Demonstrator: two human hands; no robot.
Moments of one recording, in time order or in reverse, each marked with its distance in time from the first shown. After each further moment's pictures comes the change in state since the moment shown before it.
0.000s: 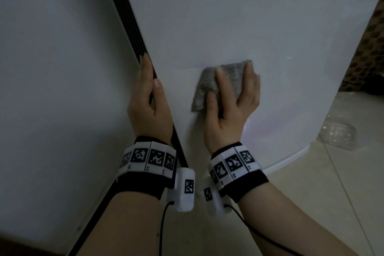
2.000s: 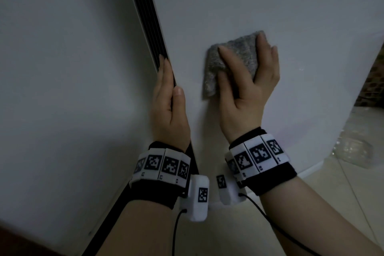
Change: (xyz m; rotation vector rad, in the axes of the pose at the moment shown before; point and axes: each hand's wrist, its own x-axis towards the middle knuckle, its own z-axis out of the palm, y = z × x) left_hand 0.012 0.013 -0.004 -0.142 -0.132 0.001; right_hand 0.055 -0.031 0.002 -0.003 -0.033 -0.155
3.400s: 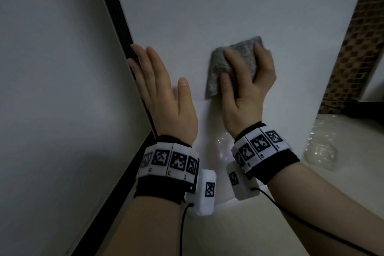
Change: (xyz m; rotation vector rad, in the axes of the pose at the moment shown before) left_hand 0.027 0.048 0.043 0.229 0.107 0.082; right_hand 0.037 0.035 -0.032 -0.044 0.002 -0.011
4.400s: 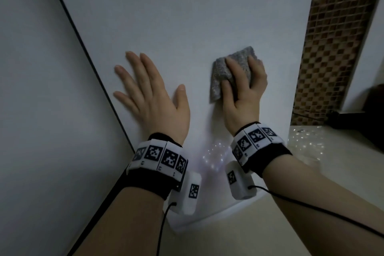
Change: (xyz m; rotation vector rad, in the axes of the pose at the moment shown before) left_hand 0.022 0.047 0.039 0.498 -0.028 -0.035; right_hand 0.051 0.044 -0.043 0.058 -0.091 0.102
